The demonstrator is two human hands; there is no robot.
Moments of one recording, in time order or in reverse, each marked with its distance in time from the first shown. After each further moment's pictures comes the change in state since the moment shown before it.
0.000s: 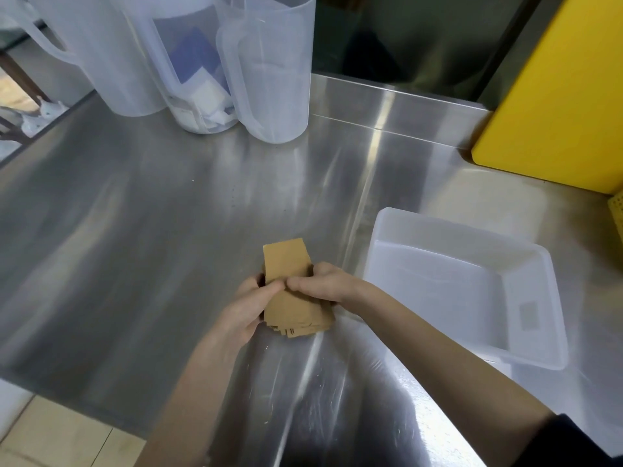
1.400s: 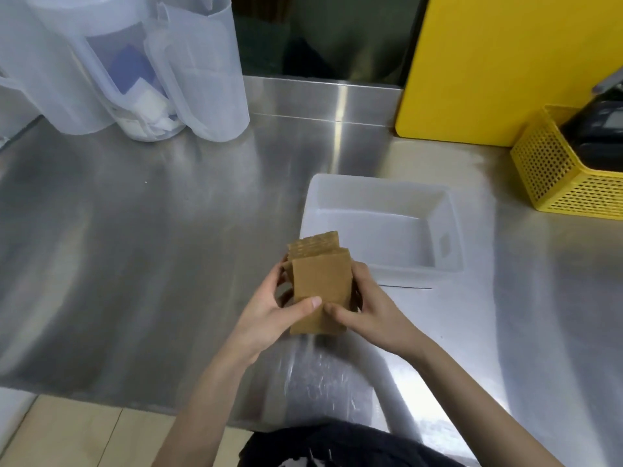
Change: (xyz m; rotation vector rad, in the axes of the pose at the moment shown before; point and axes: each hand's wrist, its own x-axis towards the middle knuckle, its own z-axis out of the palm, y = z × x) left_hand -0.089 -0.048 0.068 0.172 -0.278 0.408; right_hand -0.134 0.137 0.008 0.251 0.342 -0.544
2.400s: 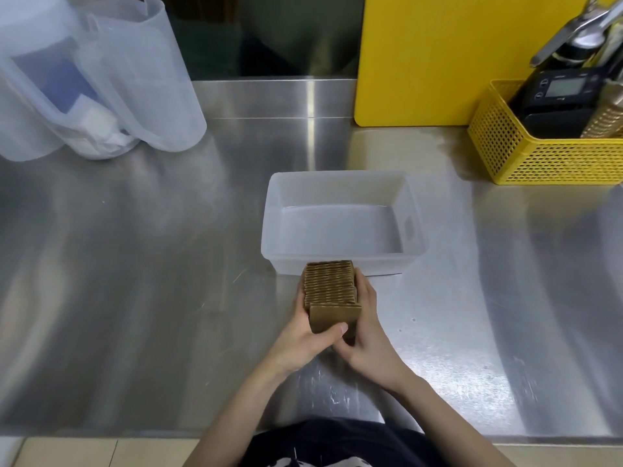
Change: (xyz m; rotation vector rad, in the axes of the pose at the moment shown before) left_hand 0.010 -0.035 0.070 0.108 -0.225 -0.056; right_hand -0.037 0.066 0.006 -0.047 0.265 -0.047
